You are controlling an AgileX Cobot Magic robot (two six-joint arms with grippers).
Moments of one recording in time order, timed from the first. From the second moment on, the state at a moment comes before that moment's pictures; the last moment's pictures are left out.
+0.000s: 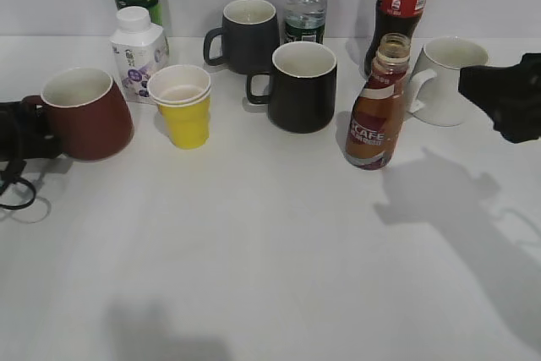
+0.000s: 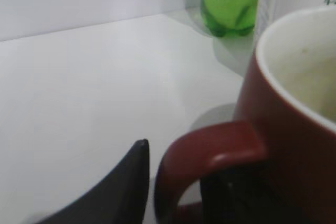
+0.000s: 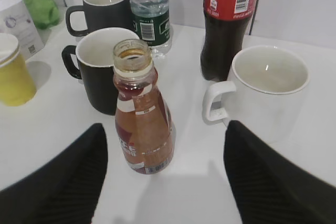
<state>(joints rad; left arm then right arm) 0.02 1.87 -0.53 0.27 -0.96 -0.01 0.39 1.00 -0.48 0.14 -0.10 -0.09</state>
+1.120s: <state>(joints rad) -0.02 1.68 -0.57 0.29 -0.73 0.00 0.44 1.29 -0.48 -0.16 -0.34 0.11</state>
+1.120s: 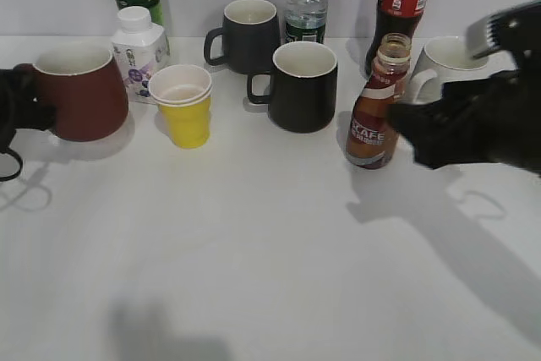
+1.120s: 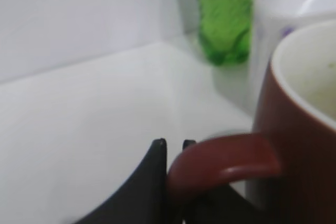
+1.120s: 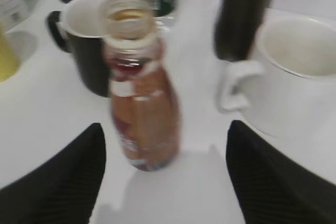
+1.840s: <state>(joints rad) -0.22 1.42 -0.38 0.25 -0.61 -0.14 0.45 1.65 -0.48 -0.07 -0.77 0.10</state>
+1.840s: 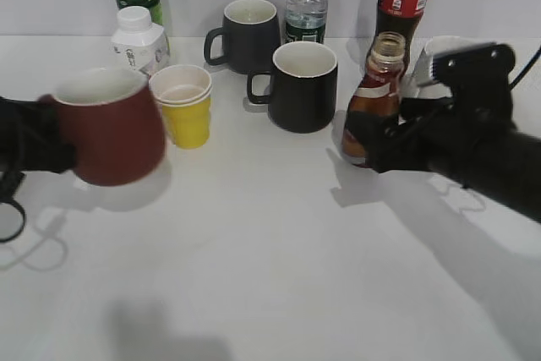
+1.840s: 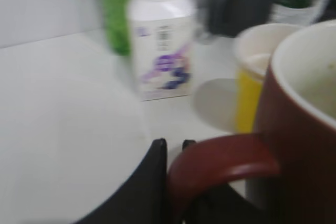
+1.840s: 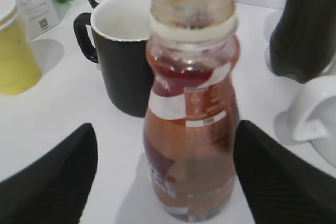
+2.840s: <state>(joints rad) -0.48 1.50 -0.42 0.31 -0.62 -0.14 0.45 1.94 -0.66 0.01 -0.91 0.01</state>
